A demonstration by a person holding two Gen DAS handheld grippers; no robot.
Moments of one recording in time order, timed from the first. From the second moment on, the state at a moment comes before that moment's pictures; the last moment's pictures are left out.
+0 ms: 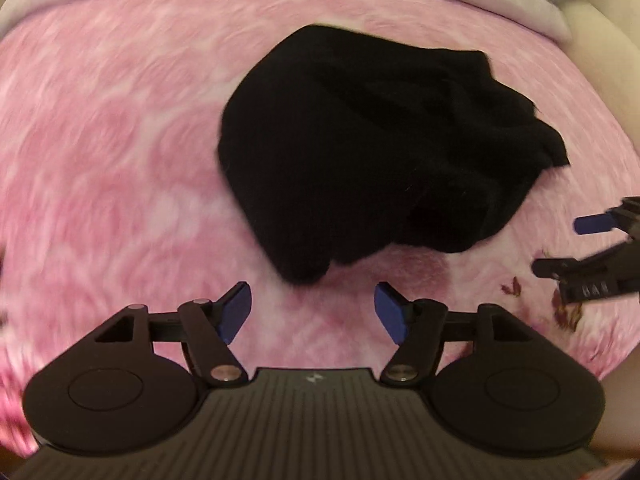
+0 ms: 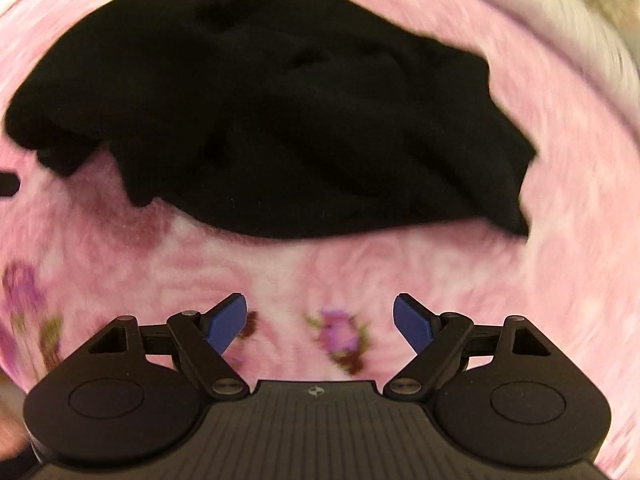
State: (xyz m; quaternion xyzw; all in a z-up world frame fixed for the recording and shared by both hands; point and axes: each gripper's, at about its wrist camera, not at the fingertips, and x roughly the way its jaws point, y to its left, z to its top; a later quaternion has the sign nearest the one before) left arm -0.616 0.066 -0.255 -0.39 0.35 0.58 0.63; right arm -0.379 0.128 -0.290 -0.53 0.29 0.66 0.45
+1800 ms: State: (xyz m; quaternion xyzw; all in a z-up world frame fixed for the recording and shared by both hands) left arm -0.364 0.041 -0.217 -0.22 0.54 0.34 0.74; right arm -0.020 0.022 -0.283 -0.01 0.65 0.41 0.64
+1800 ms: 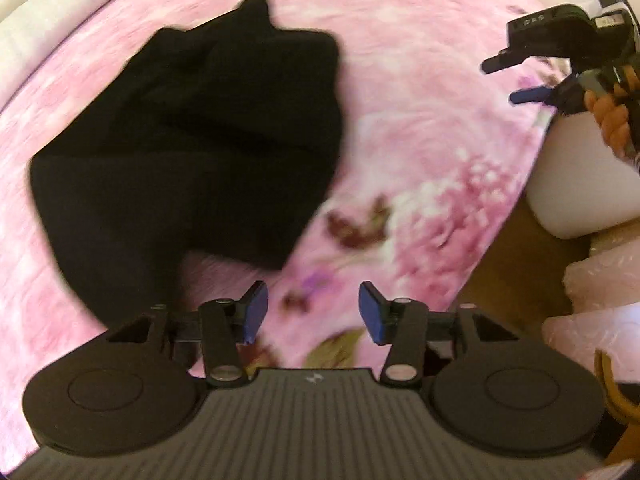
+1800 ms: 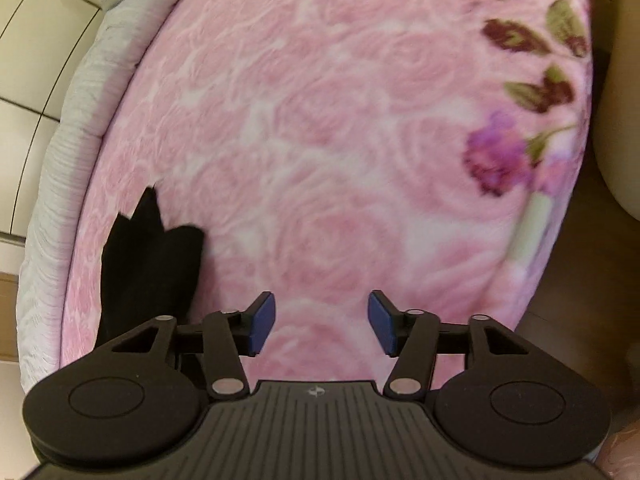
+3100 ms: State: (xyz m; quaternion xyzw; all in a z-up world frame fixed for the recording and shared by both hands) left arm -0.877 0.218 -0.092 -0.38 0.11 0.82 0.43; right arm -0.157 0.115 -0.274 -0.03 0.66 0.48 0.59
